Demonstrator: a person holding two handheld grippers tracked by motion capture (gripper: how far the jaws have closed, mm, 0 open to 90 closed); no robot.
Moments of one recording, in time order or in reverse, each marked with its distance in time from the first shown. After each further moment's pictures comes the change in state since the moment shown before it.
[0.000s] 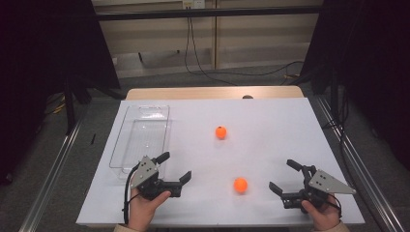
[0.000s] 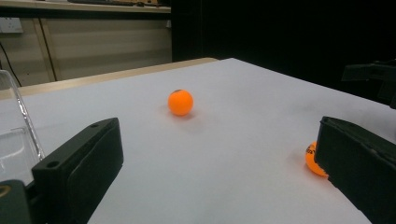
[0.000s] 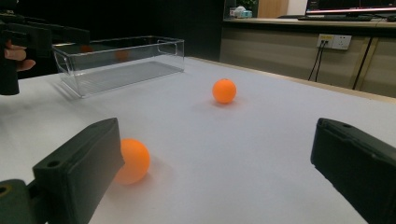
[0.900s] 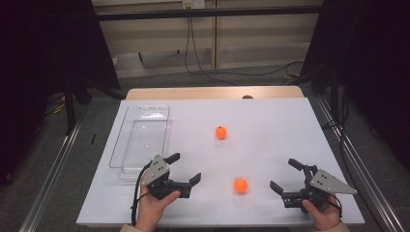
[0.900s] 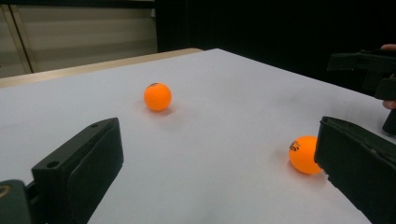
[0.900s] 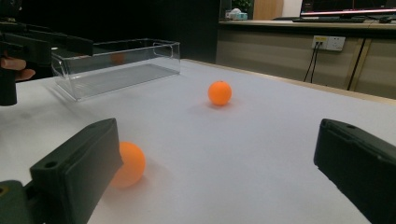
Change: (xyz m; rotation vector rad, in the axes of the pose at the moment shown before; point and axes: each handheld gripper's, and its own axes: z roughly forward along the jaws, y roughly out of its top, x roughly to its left) left arm -0.012 -0.001 0.020 0.042 -0.054 0.000; right arm -0.002 0.000 -0.001 -0.008 -0.016 0.003
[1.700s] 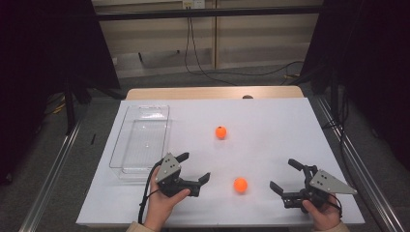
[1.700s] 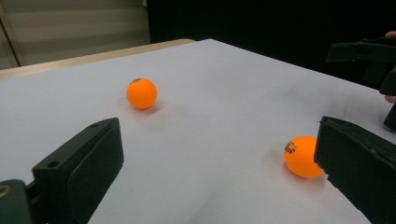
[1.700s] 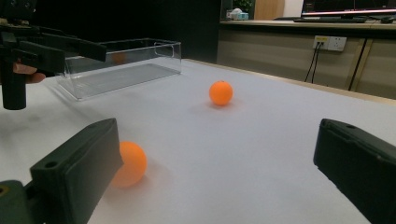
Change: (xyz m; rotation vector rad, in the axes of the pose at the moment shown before) left arm -0.011 0.003 0.025 0.046 -0.024 0.013; right arm 0.001 0.000 0.000 -0.001 0.004 0.000
